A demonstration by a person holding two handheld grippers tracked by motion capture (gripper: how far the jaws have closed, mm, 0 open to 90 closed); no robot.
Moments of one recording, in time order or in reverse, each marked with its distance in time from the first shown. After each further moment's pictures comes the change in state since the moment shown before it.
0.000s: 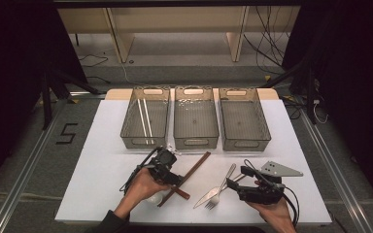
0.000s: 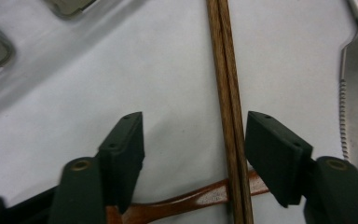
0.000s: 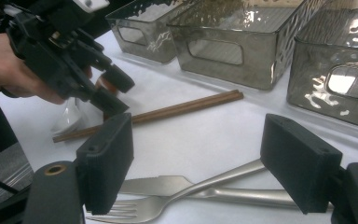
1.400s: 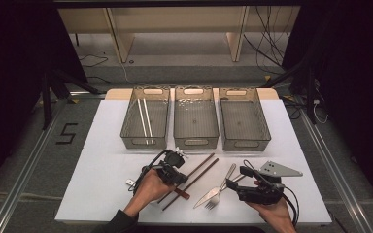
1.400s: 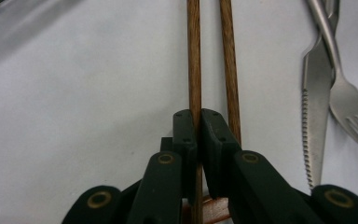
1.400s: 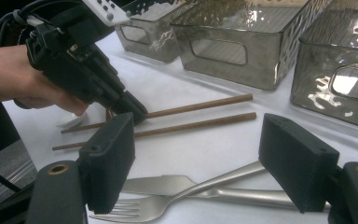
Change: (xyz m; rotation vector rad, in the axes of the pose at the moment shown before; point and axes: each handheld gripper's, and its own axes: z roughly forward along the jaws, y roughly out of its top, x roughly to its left) left arm -0.010 0.006 0.017 0.011 -0.129 -0.024; right arm 0.002 0.001 0.000 0.006 0.008 -0.005
